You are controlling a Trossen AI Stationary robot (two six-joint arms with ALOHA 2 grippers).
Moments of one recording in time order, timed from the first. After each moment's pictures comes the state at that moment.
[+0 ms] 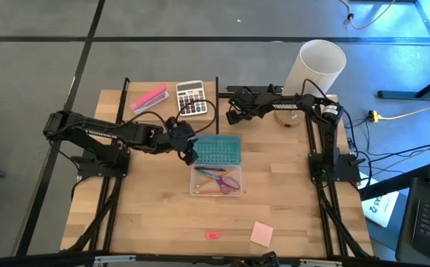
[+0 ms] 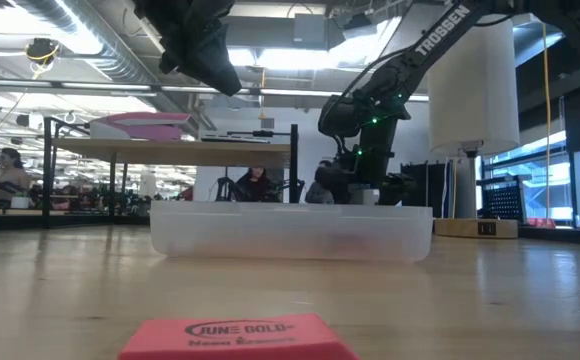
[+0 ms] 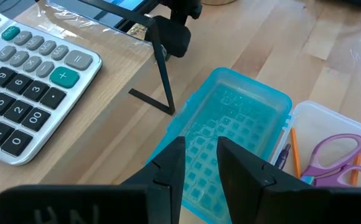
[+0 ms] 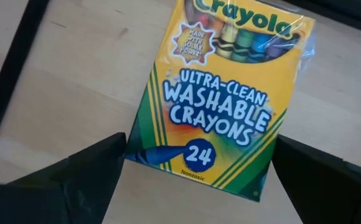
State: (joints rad) left arm -0.07 1.31 1.03 -0.53 -0.53 -0.46; right arm -0.51 1.97 1.29 -0.54 0.26 0.67
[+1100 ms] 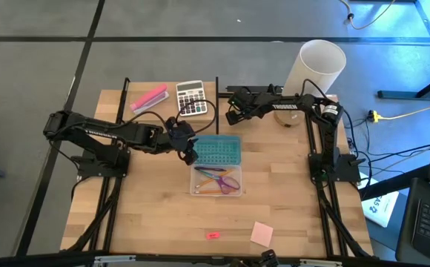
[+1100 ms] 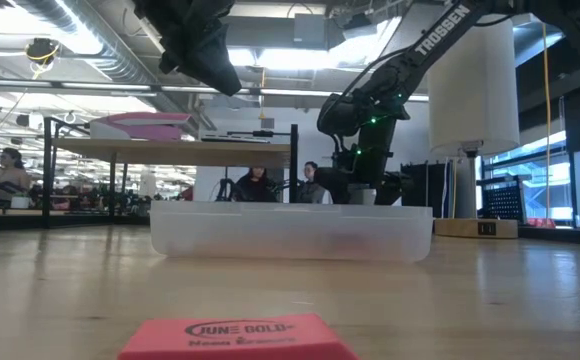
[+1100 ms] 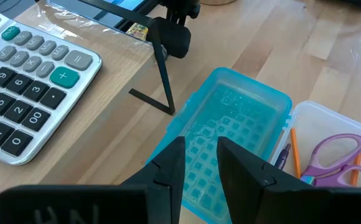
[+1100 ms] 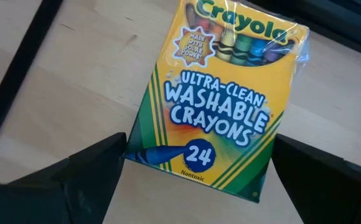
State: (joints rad) left arm -0.07 1.31 1.03 -0.53 -0.53 -0.46; right arm -0.51 1.97 1.29 -0.51 0.29 0.60
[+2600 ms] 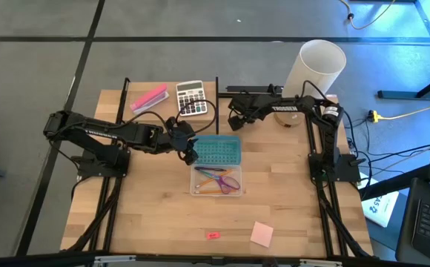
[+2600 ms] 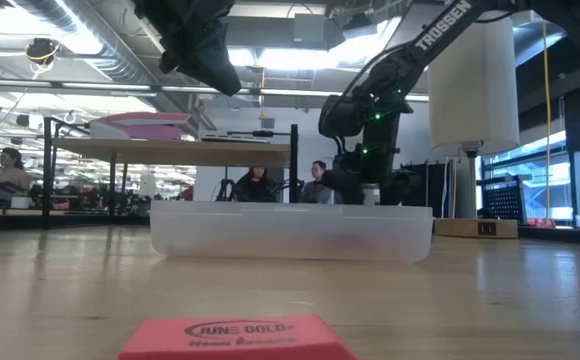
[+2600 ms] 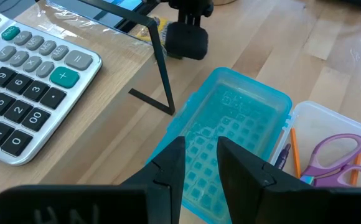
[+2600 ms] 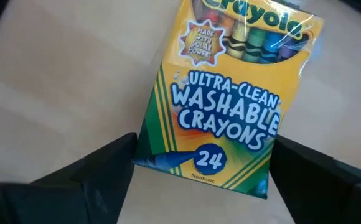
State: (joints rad) left arm -0.07 1.31 1.03 -0.53 -0.53 -0.46; right arm -0.47 1.97 1.29 -0.65 0.26 0.57
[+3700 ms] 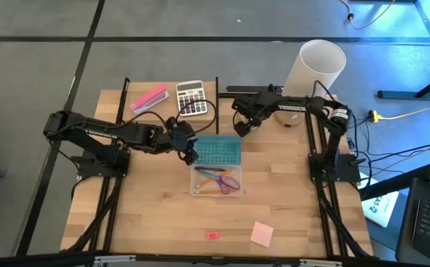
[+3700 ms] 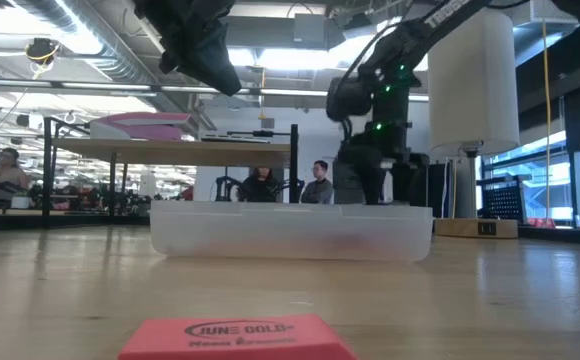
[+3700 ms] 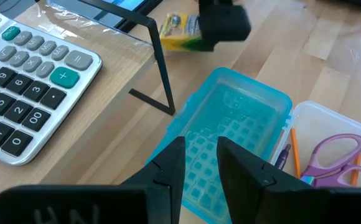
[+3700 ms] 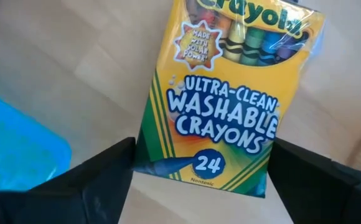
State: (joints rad) left arm -0.07 1.31 1.03 -0.53 -0.53 -0.46; right arm -0.45 1.88 1.33 -0.90 0.13 0.44
